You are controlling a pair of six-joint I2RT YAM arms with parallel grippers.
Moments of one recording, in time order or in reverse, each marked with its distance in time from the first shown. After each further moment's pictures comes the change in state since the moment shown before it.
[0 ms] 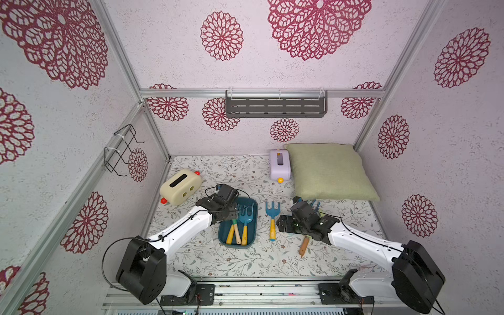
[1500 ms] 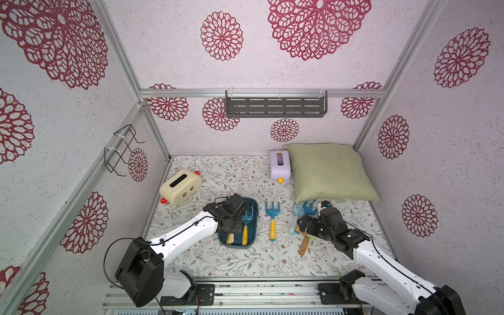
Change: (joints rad) left arm -0.177 0.014 0.035 -0.206 0.102 -0.020; right arm -0.298 -0.375 -0.246 -0.013 -0.074 -0.031
